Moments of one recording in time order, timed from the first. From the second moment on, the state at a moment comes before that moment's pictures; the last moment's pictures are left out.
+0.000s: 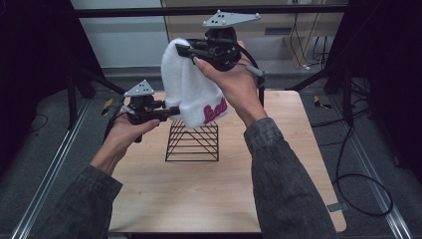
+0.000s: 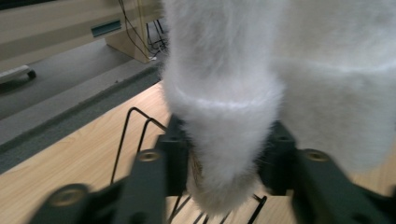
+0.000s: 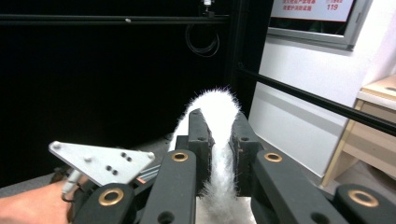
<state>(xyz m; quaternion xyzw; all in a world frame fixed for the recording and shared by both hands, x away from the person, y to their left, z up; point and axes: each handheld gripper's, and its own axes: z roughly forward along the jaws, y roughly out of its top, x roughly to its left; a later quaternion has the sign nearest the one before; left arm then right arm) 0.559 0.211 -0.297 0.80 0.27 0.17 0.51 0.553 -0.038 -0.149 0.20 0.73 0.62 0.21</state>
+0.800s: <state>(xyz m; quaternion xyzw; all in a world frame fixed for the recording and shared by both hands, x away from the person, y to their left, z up) 0.548 0.229 -0.291 0.78 0.31 0.26 0.48 0.575 -0.068 -0.187 0.27 0.74 0.56 0.27</state>
